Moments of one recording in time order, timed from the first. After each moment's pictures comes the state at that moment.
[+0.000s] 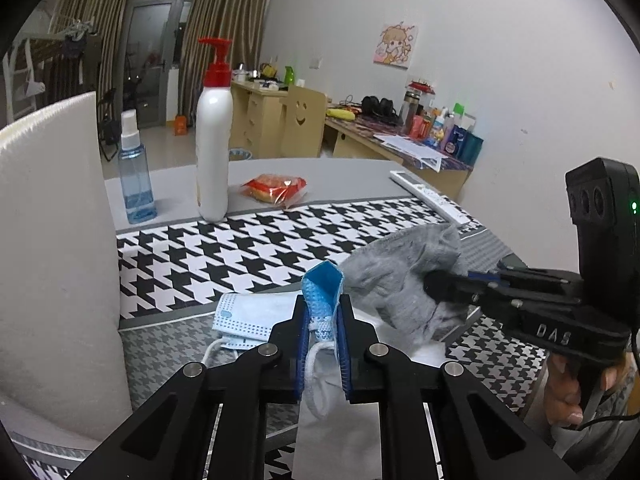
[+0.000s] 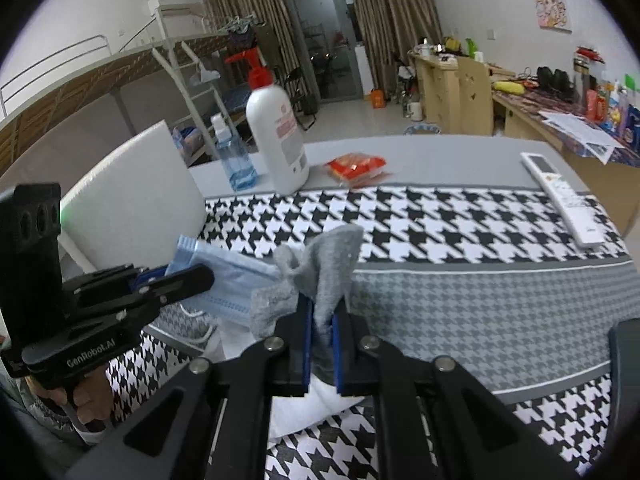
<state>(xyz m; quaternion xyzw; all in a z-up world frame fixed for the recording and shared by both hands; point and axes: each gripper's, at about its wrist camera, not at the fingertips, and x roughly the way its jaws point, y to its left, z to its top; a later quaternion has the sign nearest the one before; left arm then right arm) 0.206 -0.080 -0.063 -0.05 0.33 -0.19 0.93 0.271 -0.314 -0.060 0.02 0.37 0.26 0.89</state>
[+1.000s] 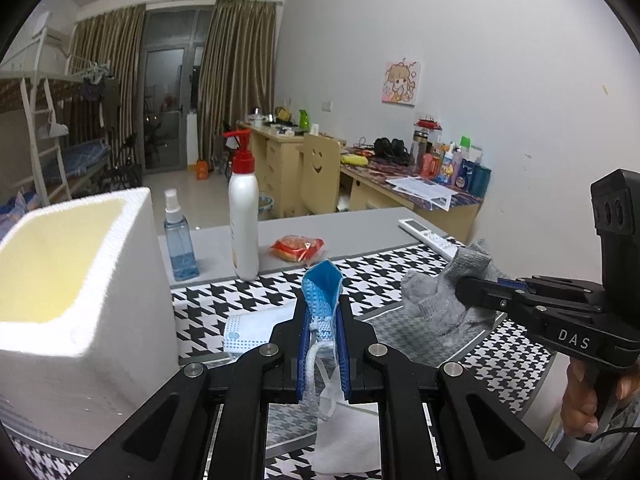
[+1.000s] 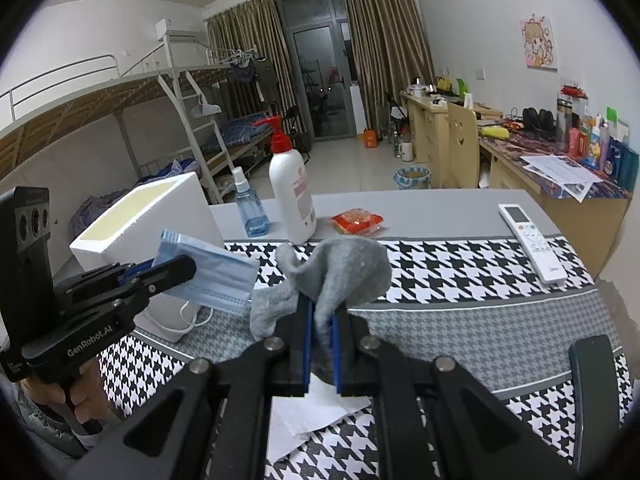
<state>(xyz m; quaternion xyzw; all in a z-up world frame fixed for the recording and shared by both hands) 0.171 -0.072 -0.012 -0.02 0.25 -0.14 0.96 0.236 -0.313 -0.013 0.02 0.31 0.24 0.92</state>
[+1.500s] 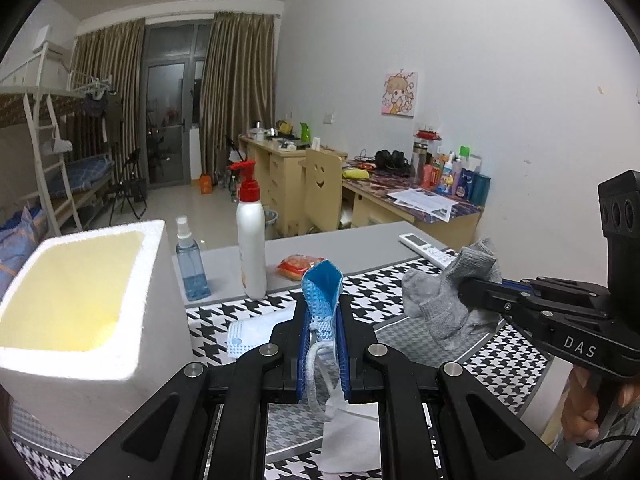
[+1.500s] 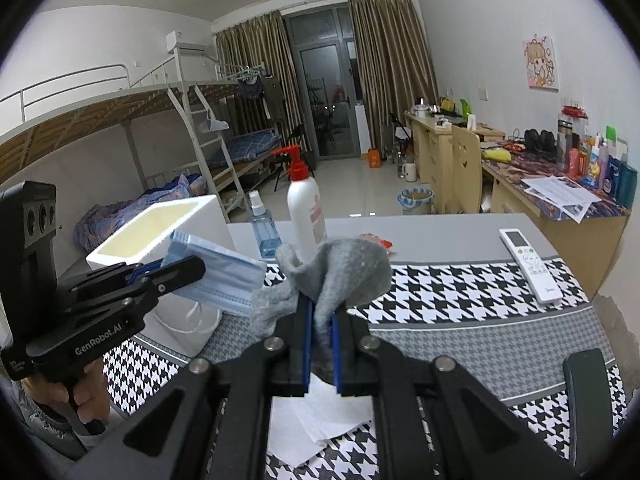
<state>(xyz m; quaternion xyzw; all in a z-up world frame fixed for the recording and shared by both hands) 0.160 -0.070 0.007 -0.01 0.23 -0.14 0.96 0.221 -0.306 0.008 0.02 0.27 0.25 0.93</state>
